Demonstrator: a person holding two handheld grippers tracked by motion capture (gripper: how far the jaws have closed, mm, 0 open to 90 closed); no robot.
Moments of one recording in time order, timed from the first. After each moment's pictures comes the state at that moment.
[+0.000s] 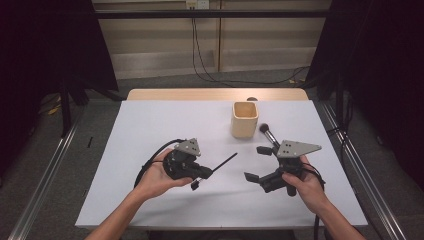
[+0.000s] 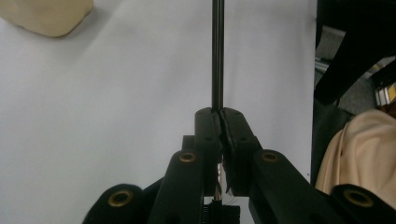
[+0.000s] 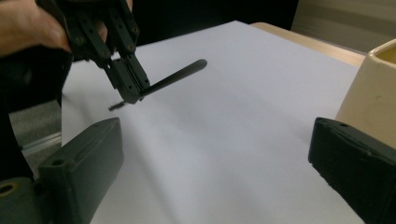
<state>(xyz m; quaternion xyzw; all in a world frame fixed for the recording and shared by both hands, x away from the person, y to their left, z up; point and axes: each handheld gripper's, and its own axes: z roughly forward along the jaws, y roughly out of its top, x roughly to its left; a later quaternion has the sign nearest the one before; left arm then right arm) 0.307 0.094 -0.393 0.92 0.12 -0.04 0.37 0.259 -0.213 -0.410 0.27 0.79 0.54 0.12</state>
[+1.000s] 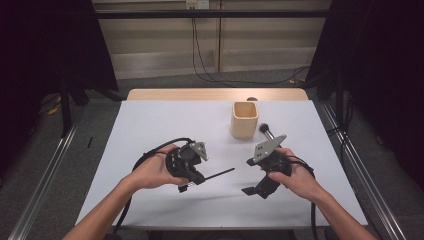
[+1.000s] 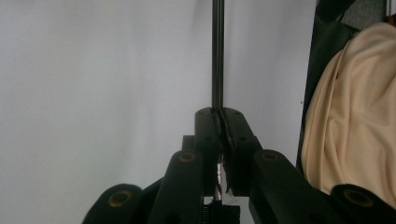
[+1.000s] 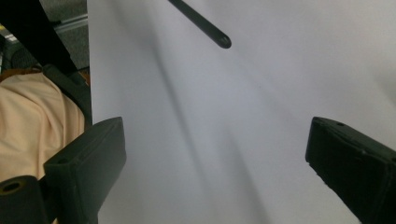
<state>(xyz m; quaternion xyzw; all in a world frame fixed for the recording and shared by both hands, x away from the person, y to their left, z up) 0.310 0.082 -0.378 0.97 0.08 -0.06 0.23 0.279 -0.184 -0.404 0.18 0.92 0.35 0.02</state>
